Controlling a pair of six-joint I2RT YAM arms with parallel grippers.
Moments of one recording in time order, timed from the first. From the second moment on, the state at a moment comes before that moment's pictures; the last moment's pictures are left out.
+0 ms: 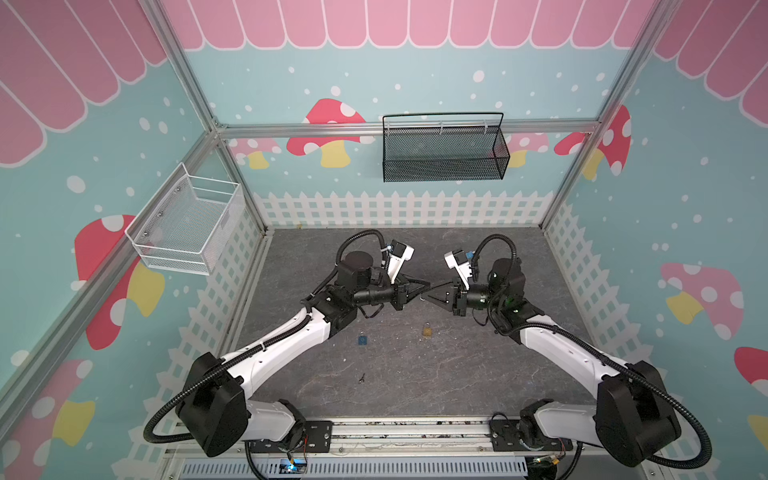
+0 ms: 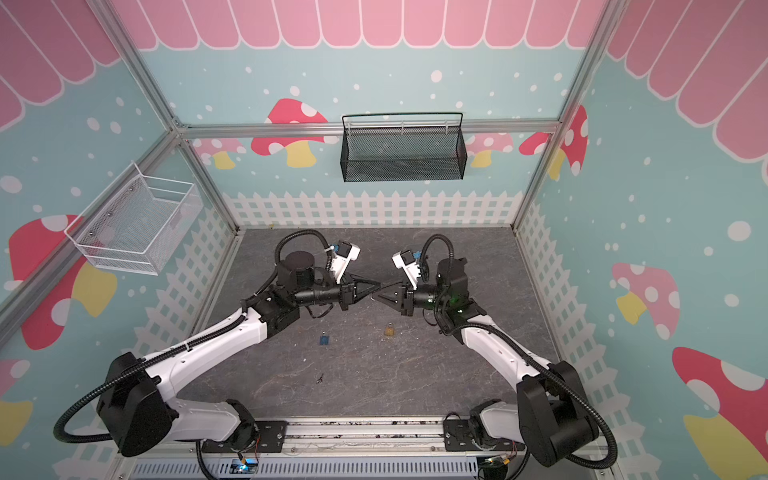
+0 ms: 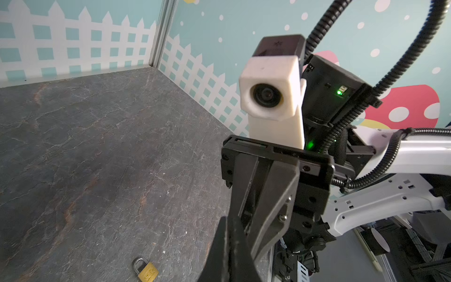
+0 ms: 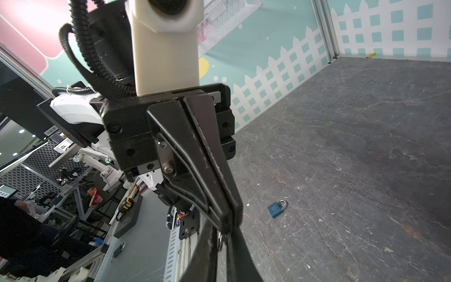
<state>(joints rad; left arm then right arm) -0.64 1.37 1.03 0.09 0.63 -0.38 0.39 1.29 0.77 0.39 -1.08 0.47</state>
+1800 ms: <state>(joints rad) -0.62 1.40 1.06 0.09 0.54 -0.51 0.32 1.21 0.71 0.32 -1.01 0.48</state>
